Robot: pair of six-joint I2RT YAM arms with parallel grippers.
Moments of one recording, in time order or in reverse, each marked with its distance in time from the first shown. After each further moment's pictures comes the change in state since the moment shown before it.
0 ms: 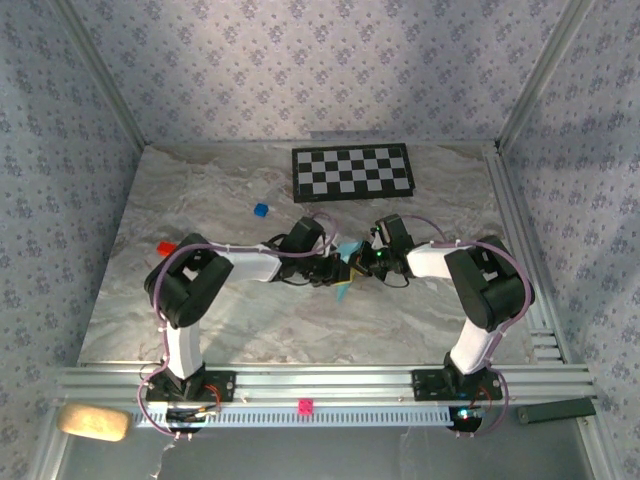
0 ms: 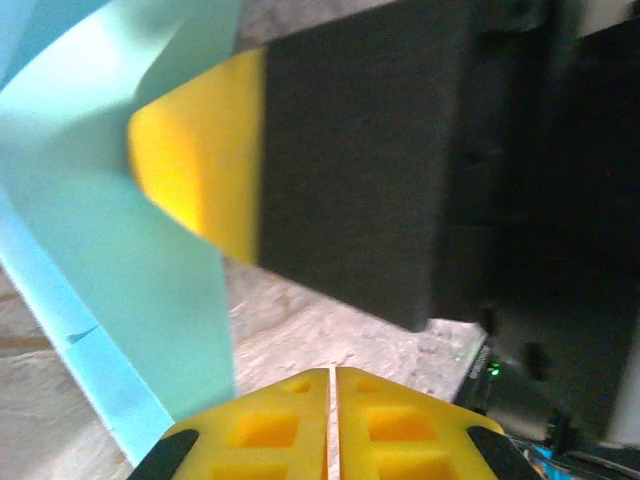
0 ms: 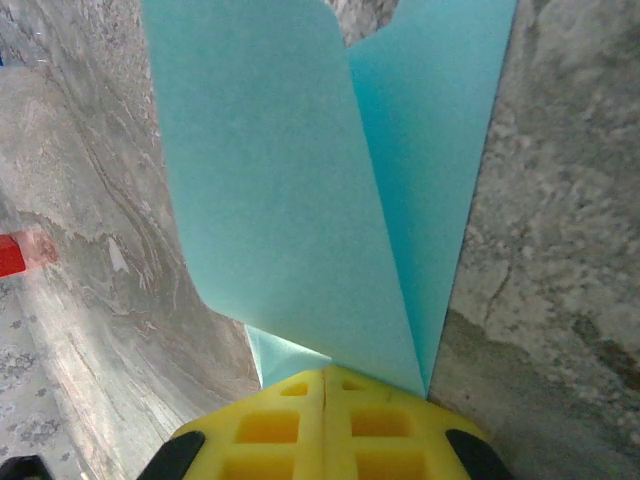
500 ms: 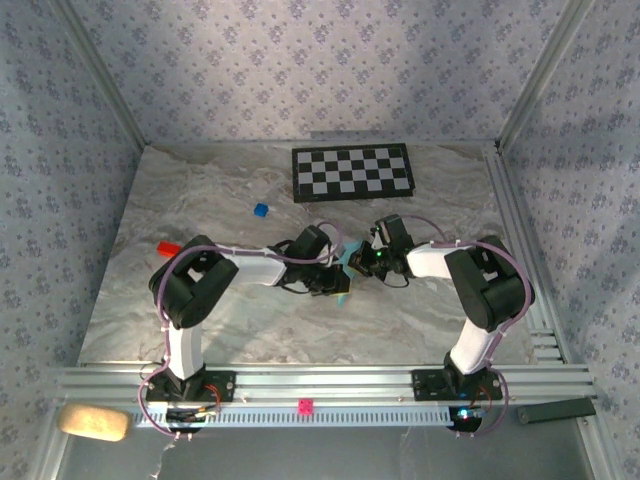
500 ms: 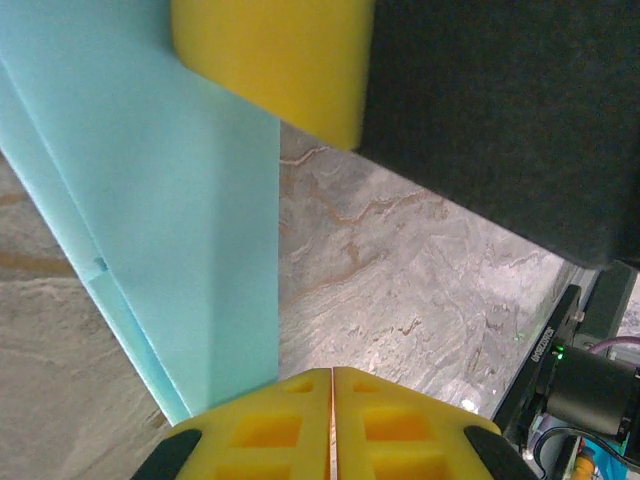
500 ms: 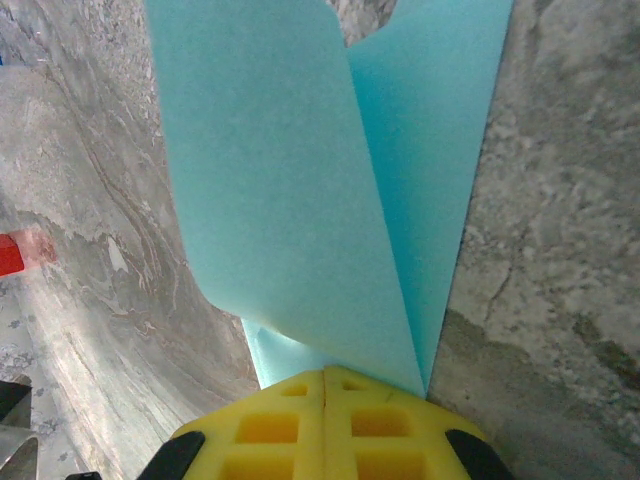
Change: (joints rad) left arm -0.045 0.009 -0.001 -0.080 -0.055 0.043; right arm 0.000 0.000 0.000 0.000 0.001 -0.005
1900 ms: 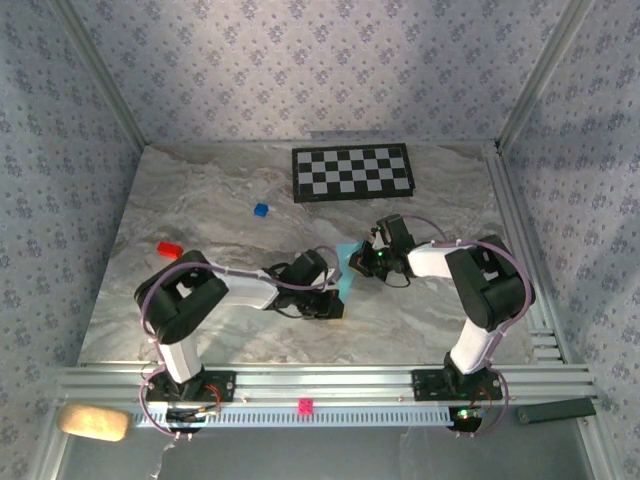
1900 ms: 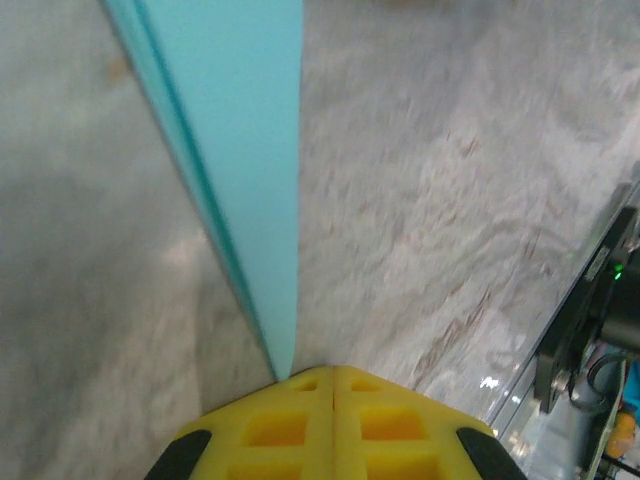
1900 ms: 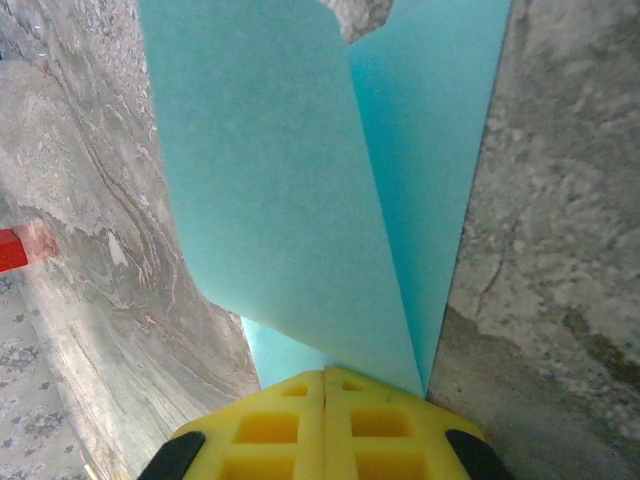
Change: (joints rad) left arm -0.108 -0.134 -0.208 0.035 -0.057 -0.028; right arm -0.013 0.000 0.000 -0.008 -0.023 -0.005
